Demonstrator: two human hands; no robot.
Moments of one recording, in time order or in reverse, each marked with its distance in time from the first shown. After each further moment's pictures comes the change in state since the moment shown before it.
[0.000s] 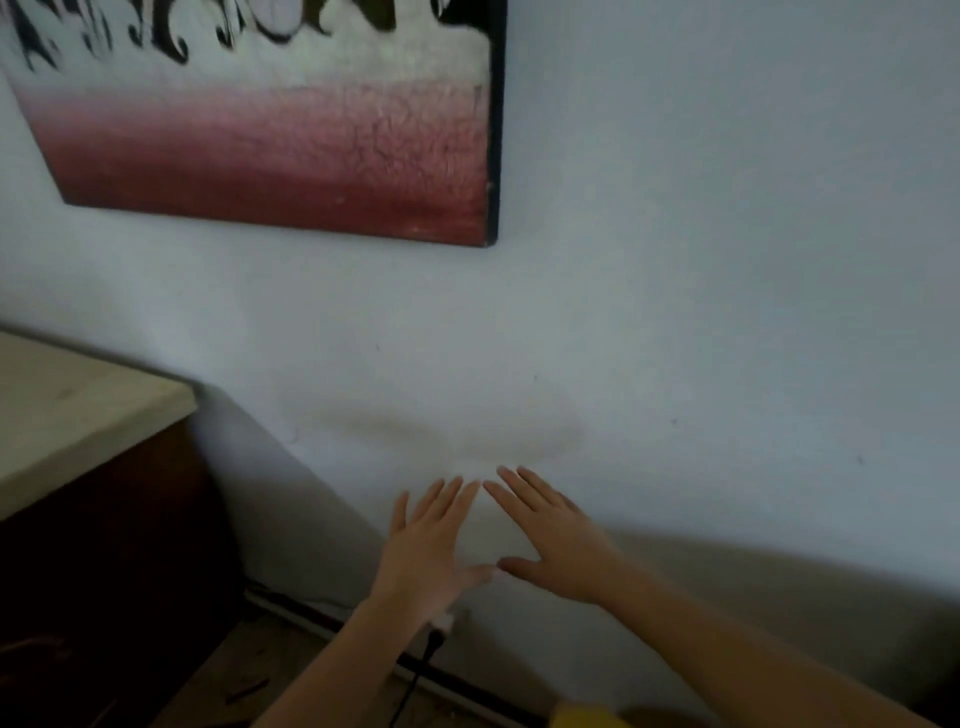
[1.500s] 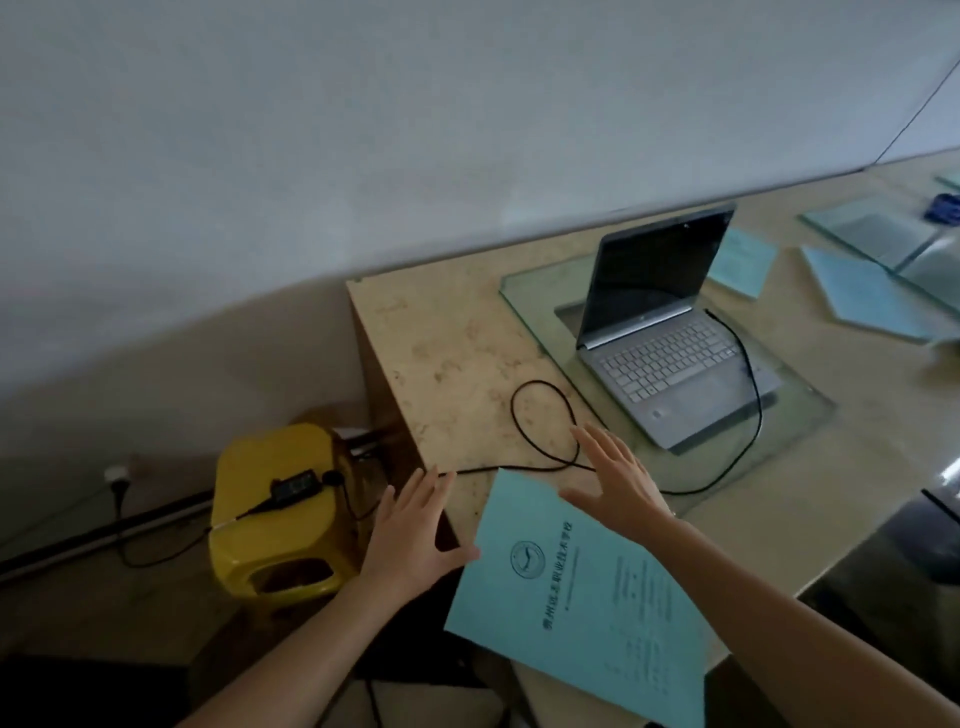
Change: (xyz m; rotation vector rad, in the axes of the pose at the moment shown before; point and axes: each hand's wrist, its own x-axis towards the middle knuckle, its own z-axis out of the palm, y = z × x) left_hand -0.407 0.368 -0.090 -0.212 -0.610 0.715; right_hand -0.706 -0.184 -0.193 0.195 -0.010 1.316
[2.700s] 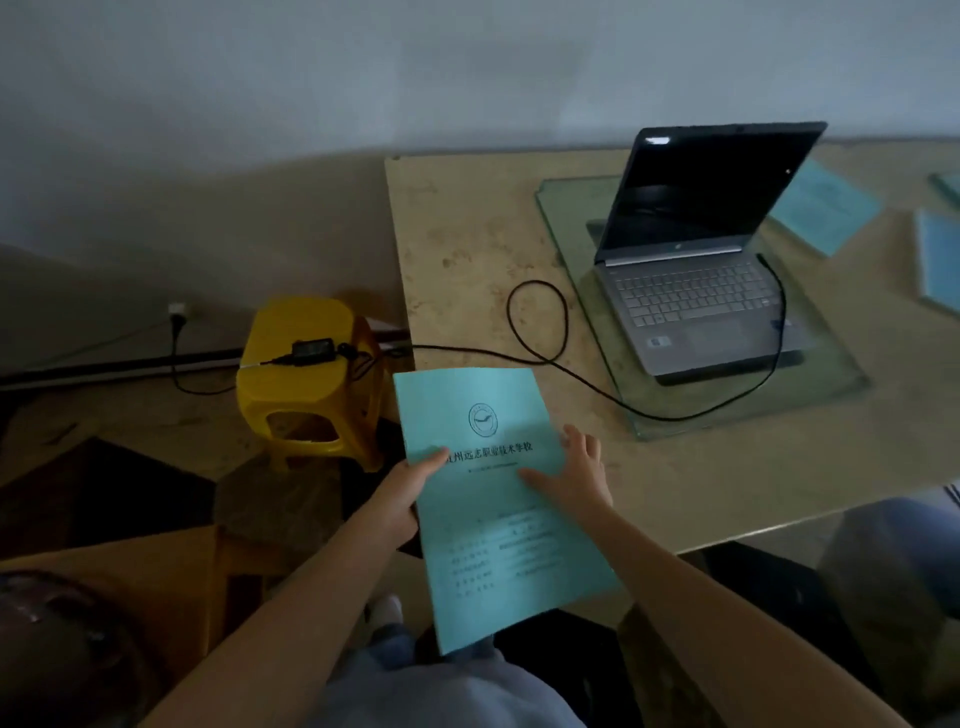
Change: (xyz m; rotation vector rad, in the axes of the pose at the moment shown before) left_hand -0.062 0.109 0.067 -1.725 0.035 -0.867; right_hand -0.076 0.042 0.064 0.387 -0.185 0.270
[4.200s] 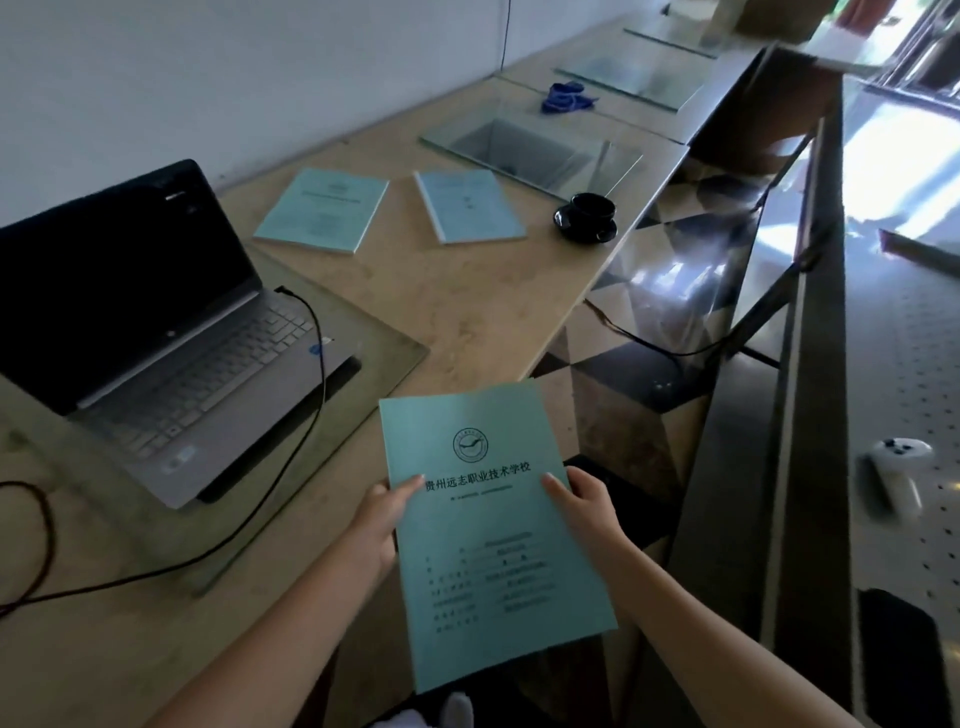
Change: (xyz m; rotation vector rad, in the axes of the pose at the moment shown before) left_hand 0.026 -0.148 0.462 0.614 -0.328 -0.040; right_hand -0.068 0.368 -0.286 0.911 0.531 0.331
